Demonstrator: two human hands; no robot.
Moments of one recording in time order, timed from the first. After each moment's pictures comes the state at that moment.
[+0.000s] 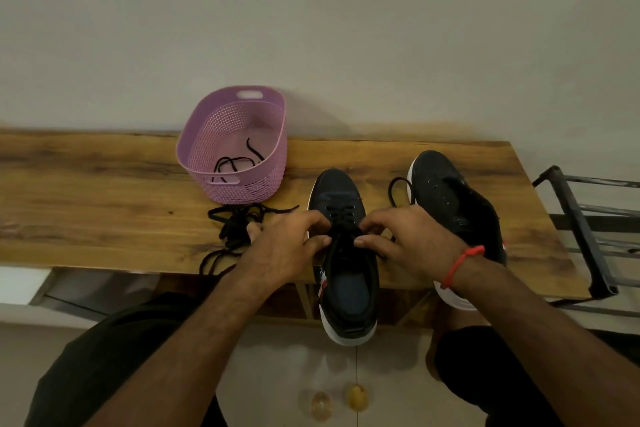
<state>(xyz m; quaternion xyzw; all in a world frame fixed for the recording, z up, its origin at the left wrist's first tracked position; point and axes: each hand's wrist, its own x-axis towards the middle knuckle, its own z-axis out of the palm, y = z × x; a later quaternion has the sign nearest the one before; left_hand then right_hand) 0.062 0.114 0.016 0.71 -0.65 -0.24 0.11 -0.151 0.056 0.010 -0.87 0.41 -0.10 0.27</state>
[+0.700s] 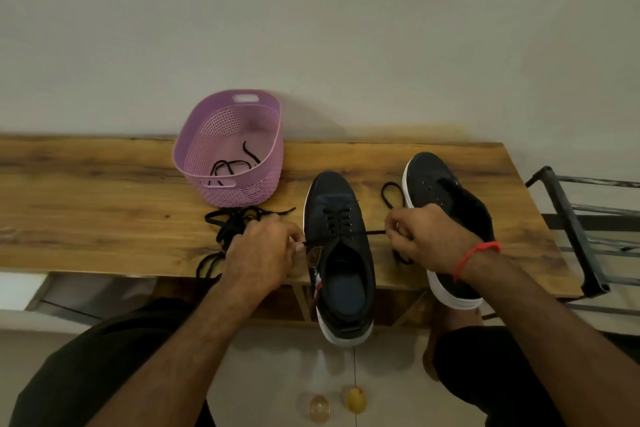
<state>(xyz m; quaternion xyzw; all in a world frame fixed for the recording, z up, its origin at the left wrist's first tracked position) 0.073 0.124 0.012 0.75 -0.63 -0.20 0.07 -0.182 0.047 0.014 -0.84 0.49 -0.04 0.24</state>
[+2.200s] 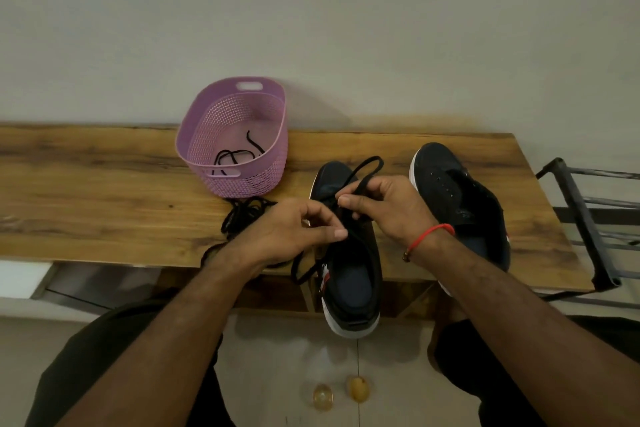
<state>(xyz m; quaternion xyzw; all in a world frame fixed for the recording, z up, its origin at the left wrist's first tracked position) 0.080 0.103 0.014 0.58 -0.59 -0.50 0.24 -0.115 0.048 0.010 -0.63 0.45 -0.33 0.54</state>
